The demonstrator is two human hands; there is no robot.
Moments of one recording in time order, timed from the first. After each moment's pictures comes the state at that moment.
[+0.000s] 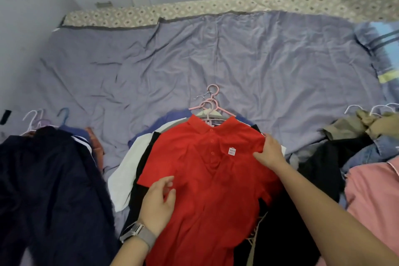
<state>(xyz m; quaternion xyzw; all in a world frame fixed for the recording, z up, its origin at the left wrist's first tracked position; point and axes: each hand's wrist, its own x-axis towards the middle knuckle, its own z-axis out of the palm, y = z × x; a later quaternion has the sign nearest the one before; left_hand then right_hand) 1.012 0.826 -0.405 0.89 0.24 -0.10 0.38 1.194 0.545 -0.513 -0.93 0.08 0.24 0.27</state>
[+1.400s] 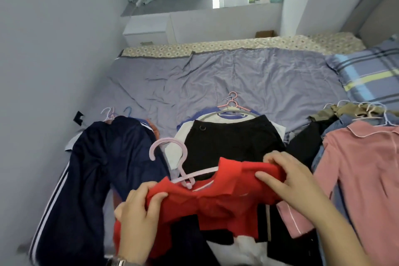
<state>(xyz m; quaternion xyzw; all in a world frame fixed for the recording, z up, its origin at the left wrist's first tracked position) 0.713 0.898 -0.162 0.90 0.22 0.11 0.36 0.828 0.614 -0.164 -0.91 -0.16 0.05 0.38</state>
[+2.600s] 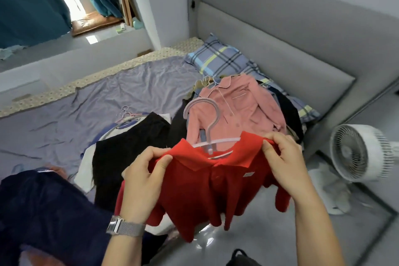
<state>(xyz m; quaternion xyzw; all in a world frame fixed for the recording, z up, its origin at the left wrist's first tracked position) 0.592 0.613 -0.042 0.88 -0.10 0.02 0.47 0.522 0.346 -0.067 -0.87 0.18 -0.23 0.40</state>
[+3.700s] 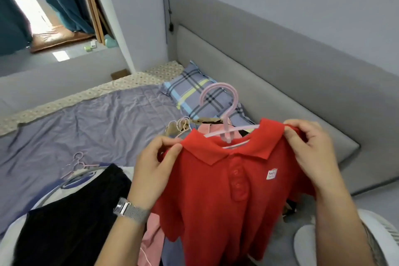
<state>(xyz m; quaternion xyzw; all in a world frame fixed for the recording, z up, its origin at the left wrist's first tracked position) 0.883 0.364 -0.040 0.82 -0.17 0.00 0.55 0.783 0.085 -0.023 -0.85 0.19 -0.28 0.41</state>
